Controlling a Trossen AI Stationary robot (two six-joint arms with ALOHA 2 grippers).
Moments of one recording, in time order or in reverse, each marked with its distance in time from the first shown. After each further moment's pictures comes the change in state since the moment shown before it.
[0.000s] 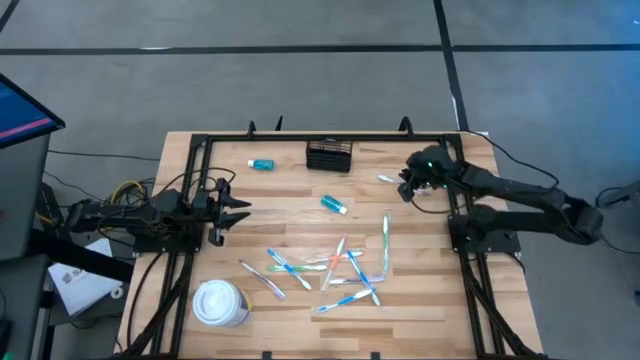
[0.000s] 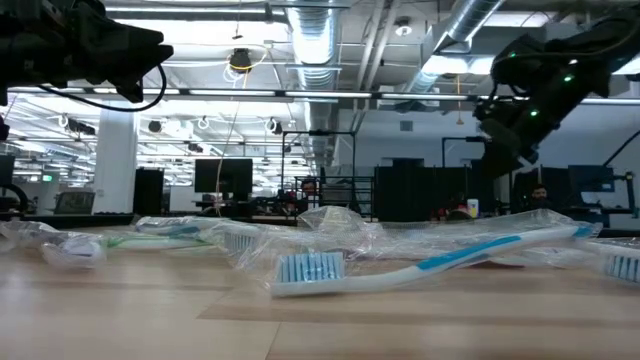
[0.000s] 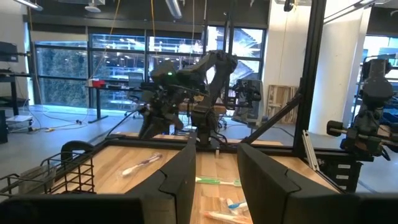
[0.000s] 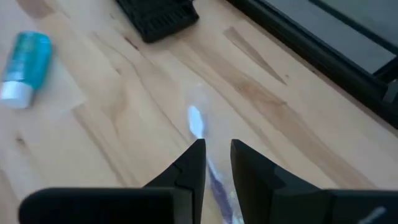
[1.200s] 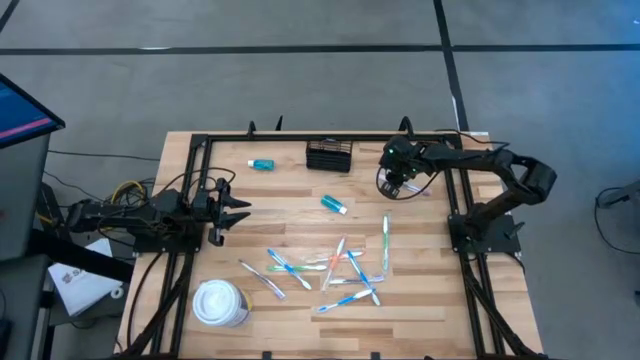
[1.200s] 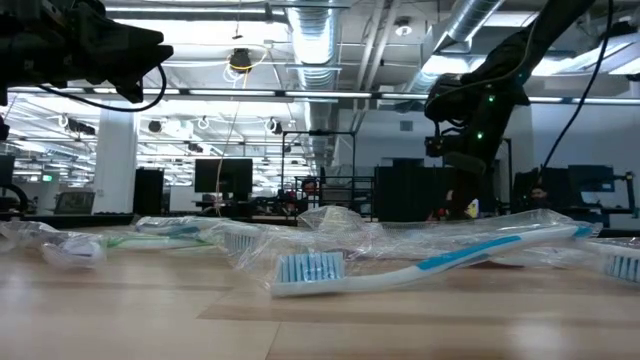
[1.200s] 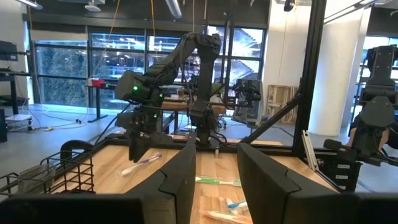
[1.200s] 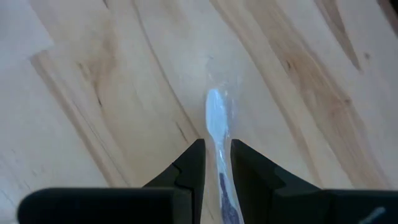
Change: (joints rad) left arm 0.000 0.001 0.000 -0.001 0.000 -0.004; right arm 0.001 0.531 0.343 -0.221 -0.053 -0.143
